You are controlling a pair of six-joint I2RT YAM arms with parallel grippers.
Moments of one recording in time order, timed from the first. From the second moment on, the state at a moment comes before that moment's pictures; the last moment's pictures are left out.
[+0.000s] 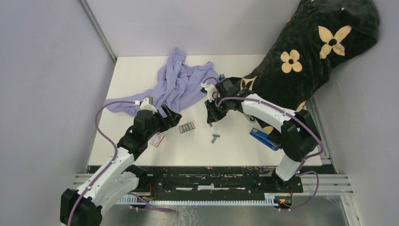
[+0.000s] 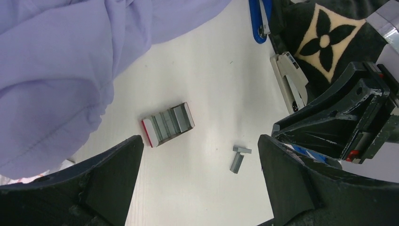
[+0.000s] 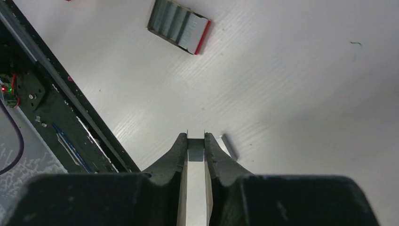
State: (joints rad) left arm -0.42 0.80 0.50 -0.15 -0.02 -0.75; right arm 0.63 1.71 1.28 -0.55 -0.42 0.04
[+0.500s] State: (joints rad) left arm -0.42 0.95 0.45 -0.19 -0.04 -0.80; right arm 0.81 1.89 1.42 -0.41 -0.35 0.22
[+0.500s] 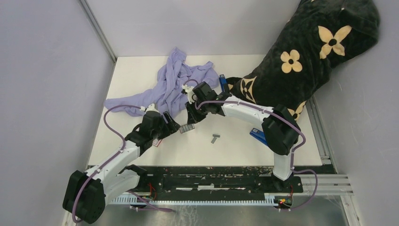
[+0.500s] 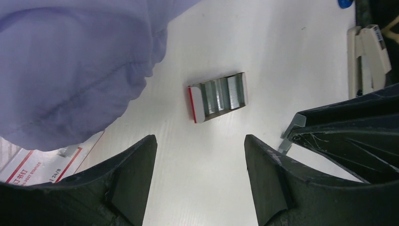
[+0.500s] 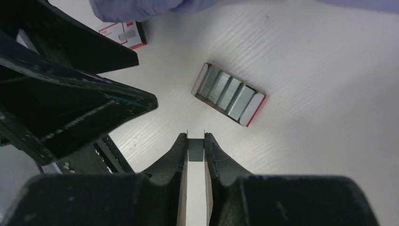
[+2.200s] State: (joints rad) left arm -0.42 0.84 0.41 -0.27 -0.09 -0.83; right arm 1.01 2.05 1.50 -0.34 0.23 0.38
